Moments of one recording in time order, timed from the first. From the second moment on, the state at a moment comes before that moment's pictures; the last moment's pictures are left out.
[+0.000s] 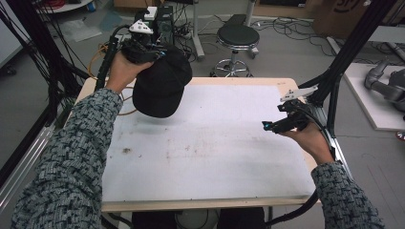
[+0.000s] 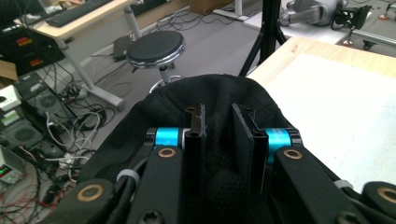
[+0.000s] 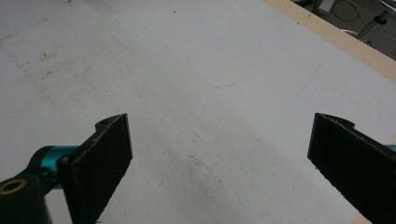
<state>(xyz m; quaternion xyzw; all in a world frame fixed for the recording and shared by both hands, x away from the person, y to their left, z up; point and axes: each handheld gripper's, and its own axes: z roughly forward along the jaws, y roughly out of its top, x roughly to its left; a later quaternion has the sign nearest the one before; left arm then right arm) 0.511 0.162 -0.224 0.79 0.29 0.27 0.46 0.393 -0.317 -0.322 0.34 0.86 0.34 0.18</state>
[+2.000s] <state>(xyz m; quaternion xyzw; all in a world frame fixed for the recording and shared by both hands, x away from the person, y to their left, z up) 0.475 0.241 -0.130 0.73 0.38 0.38 0.42 0.398 -0.305 -0.314 0.33 0.86 0.36 0.18</state>
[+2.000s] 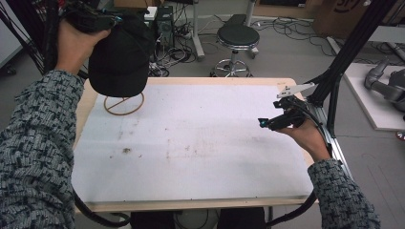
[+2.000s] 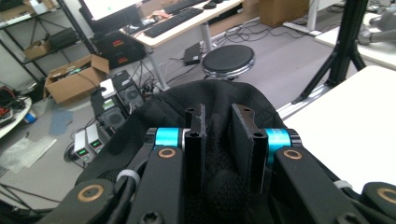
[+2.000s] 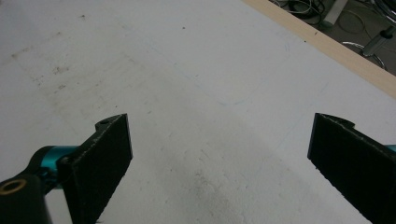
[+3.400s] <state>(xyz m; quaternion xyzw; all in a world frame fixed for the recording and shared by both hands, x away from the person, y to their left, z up) 0.517 0.282 -0.193 0.73 0.44 0.35 0.38 0.396 -0.304 -0.317 0.33 0.86 0.35 0.17</state>
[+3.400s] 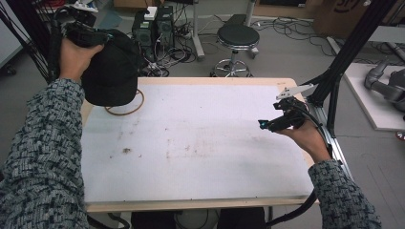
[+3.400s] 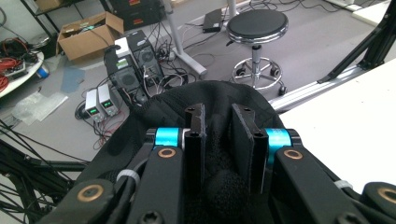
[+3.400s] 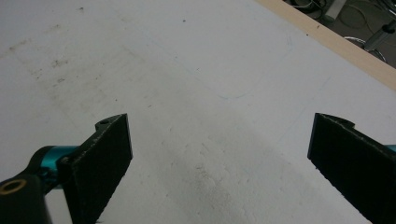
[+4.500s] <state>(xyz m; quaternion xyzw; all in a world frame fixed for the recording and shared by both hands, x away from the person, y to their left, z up) 0.532 0.294 -0.222 0.72 0.46 0.35 0.38 0.400 -0.301 -0.327 0.33 0.87 0.34 0.17</state>
